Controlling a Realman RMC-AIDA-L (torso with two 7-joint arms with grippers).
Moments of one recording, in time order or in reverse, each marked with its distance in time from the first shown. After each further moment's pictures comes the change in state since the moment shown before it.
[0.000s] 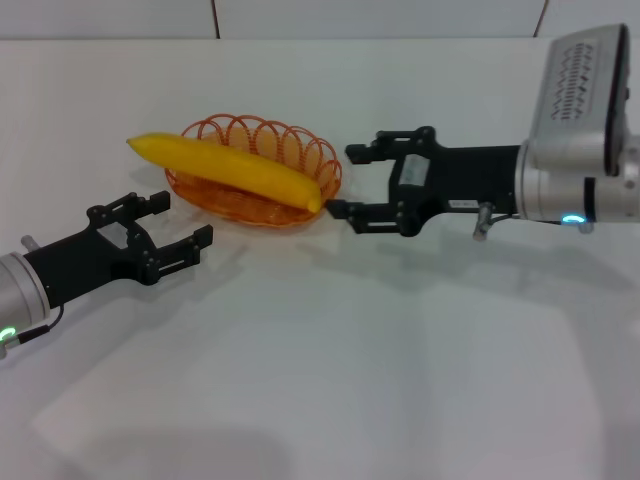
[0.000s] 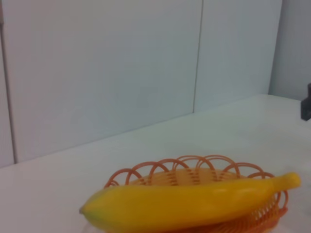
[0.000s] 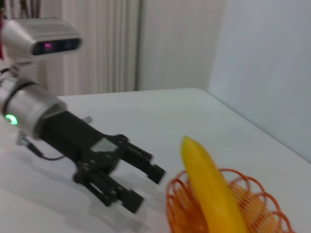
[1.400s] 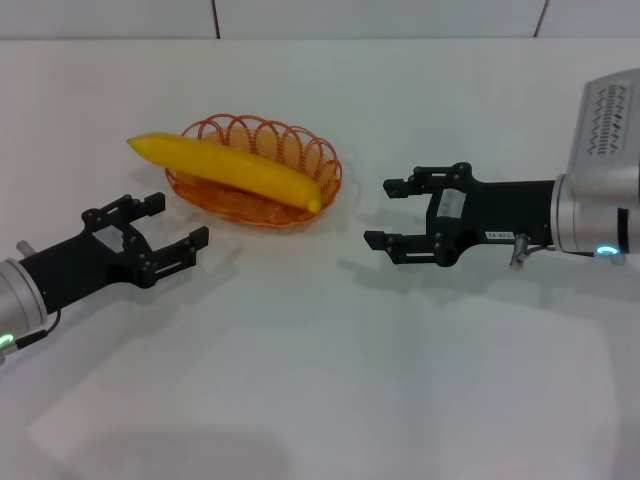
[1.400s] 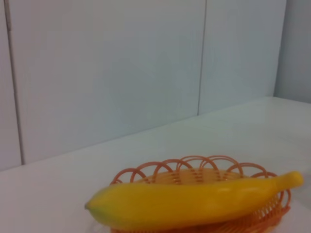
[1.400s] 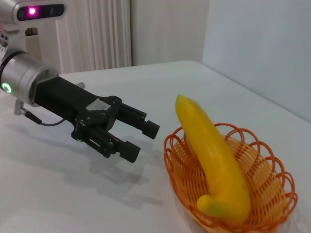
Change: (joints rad) left arm 0.015 -0.002 0.006 -0.014 -0.037 0.002 0.040; right arm -0.002 -0.011 0.098 0.142 -0.026 -0.072 -0.085
